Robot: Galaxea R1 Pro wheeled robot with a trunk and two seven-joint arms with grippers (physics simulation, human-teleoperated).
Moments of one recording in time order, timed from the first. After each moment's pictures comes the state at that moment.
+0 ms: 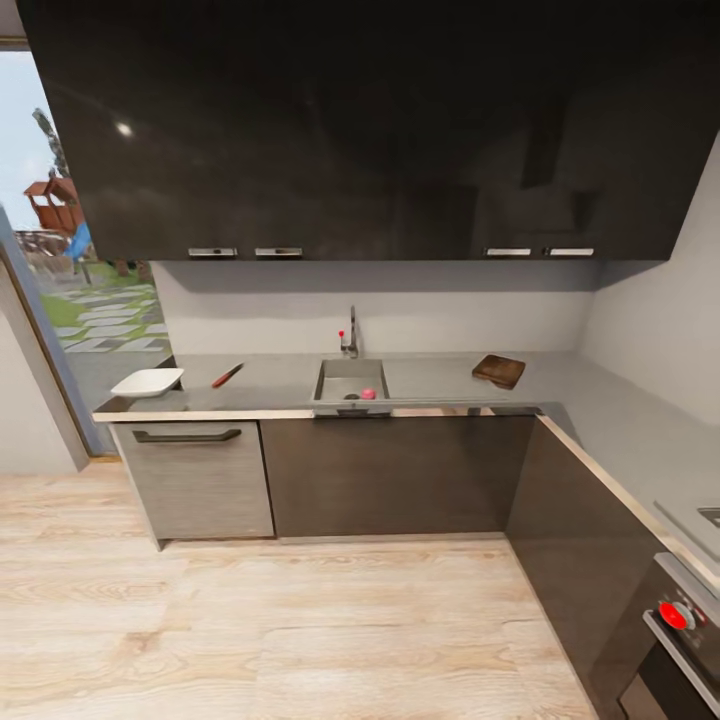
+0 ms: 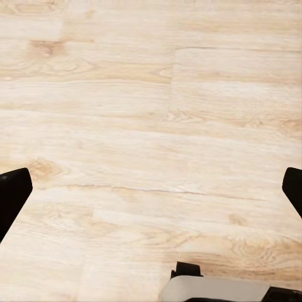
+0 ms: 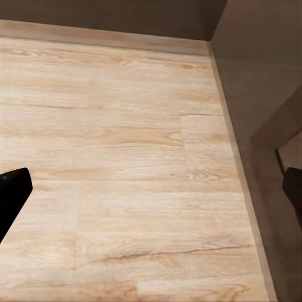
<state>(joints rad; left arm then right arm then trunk) 0.00 0.08 0.06 -0.27 0.07 -0.52 0.03 0.00 -0.14 0.00 -0.37 -0.01 -0.62 -0.02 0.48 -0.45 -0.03</state>
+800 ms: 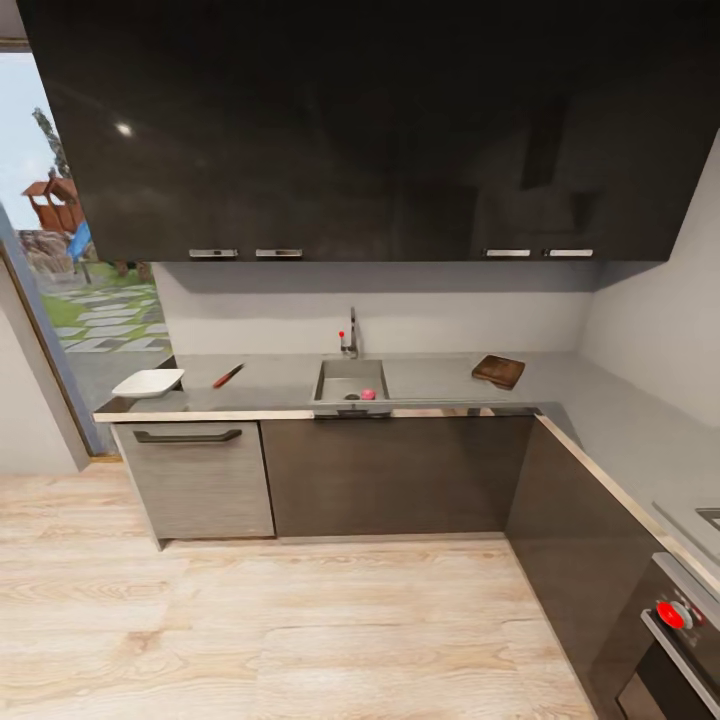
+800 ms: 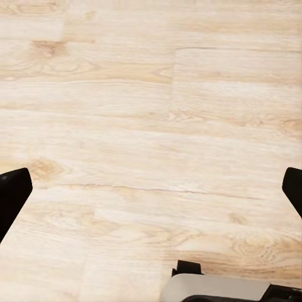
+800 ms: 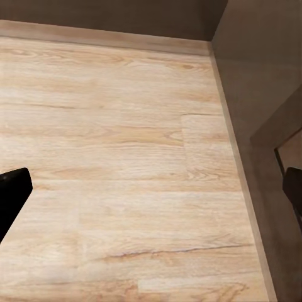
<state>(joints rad) 0.00 0.08 0.06 -0.27 0.07 -0.52 0.03 0.00 -0.14 0.00 -0.37 -0.01 -0.62 -0.02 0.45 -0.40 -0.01</state>
